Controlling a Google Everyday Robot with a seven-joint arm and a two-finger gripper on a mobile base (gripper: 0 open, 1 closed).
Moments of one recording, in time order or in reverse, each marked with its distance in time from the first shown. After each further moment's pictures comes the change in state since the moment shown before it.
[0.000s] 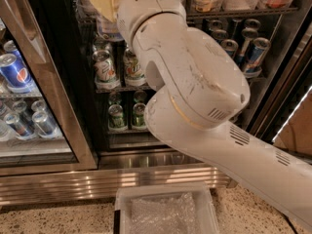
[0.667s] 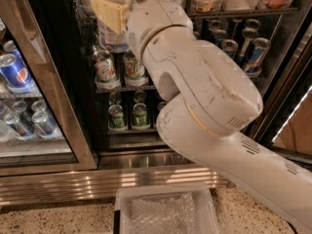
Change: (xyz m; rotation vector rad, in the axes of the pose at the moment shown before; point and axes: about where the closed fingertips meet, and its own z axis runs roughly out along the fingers) arm 0.017 0.000 -0.012 -0.050 0.026 0.067
